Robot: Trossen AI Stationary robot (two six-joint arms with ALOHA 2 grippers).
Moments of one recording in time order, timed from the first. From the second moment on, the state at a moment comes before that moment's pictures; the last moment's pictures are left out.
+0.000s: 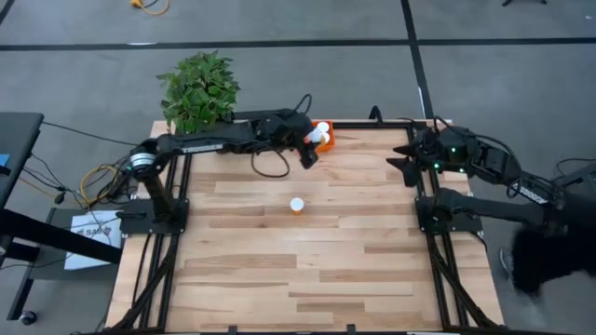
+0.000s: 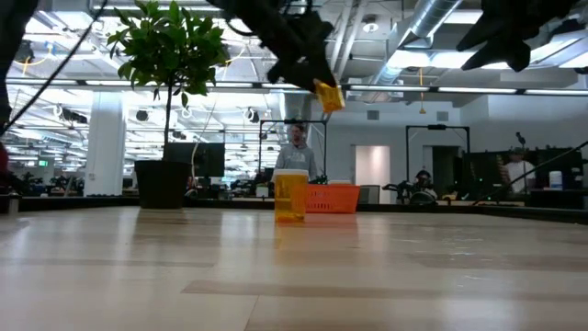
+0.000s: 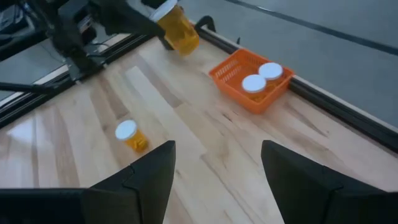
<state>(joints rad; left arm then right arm) 0.30 1.76 1.54 -0.33 -0.17 -0.07 -0.44 0.56 0.84 -0.81 -0.02 0.25</state>
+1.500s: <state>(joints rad) 0.45 2.23 2.07 -0.75 -0.34 -0.27 -0.49 0.56 0.84 -0.81 -0.03 0.23</state>
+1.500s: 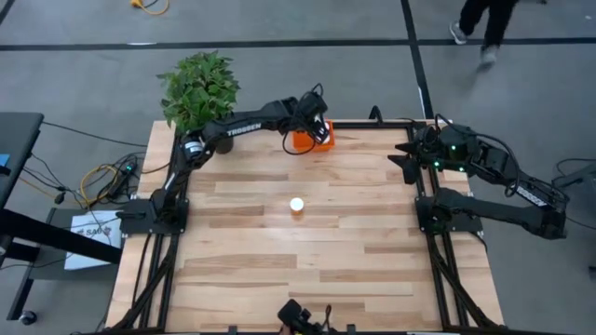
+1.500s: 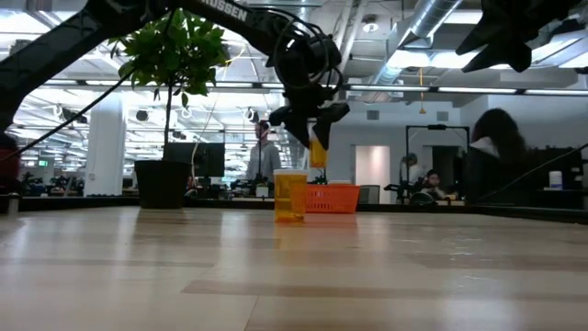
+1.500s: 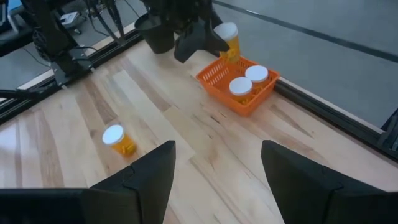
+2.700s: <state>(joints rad) 0.47 2.23 1.94 -0.67 -0.27 -0.32 -0.49 0.56 0.84 -0.81 -0.03 0.23</state>
